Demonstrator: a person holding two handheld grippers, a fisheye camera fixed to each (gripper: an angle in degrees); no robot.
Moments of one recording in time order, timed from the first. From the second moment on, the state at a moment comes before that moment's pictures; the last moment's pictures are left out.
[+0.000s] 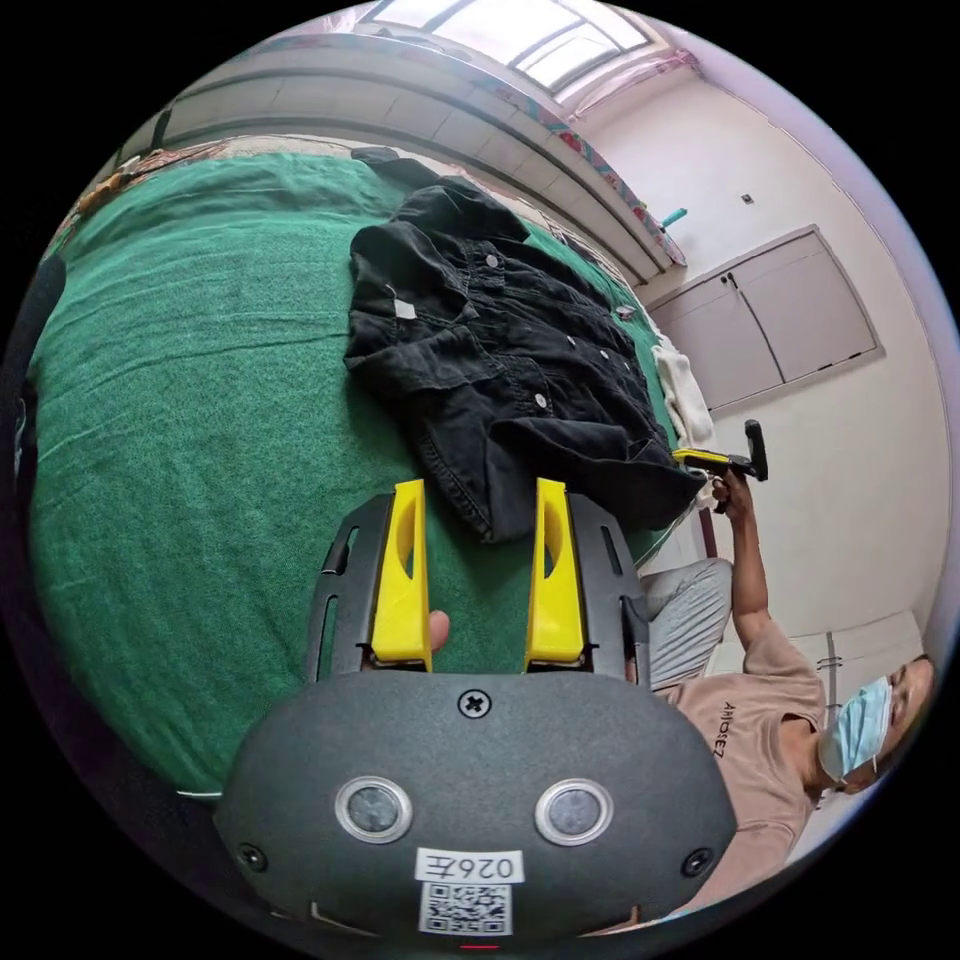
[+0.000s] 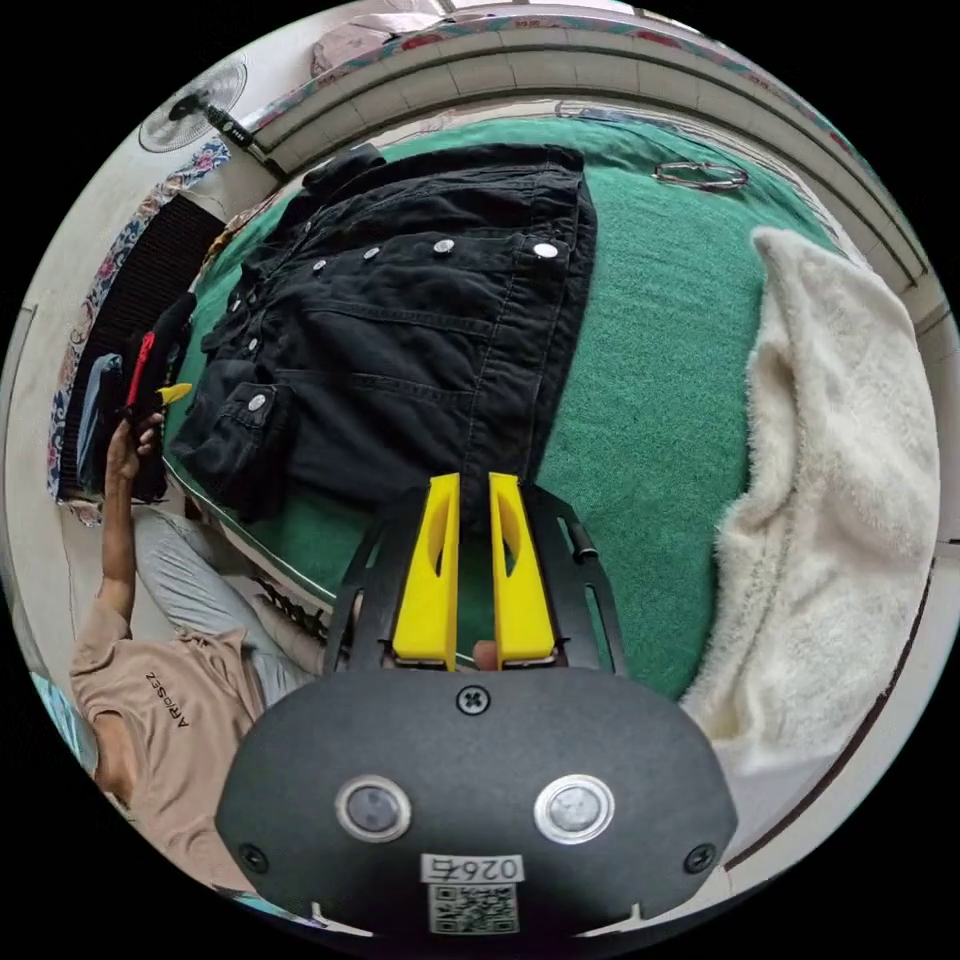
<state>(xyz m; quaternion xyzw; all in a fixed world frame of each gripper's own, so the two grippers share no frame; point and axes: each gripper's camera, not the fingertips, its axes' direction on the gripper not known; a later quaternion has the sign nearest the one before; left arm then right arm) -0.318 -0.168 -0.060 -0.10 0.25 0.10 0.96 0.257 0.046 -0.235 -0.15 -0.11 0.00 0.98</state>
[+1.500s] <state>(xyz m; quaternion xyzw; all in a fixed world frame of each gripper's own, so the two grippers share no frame) -0.336 -0.117 -0.068 -0.24 0.33 0.16 0.90 0.068 0.142 -0.224 -0.23 -0.03 -0.40 0.89</state>
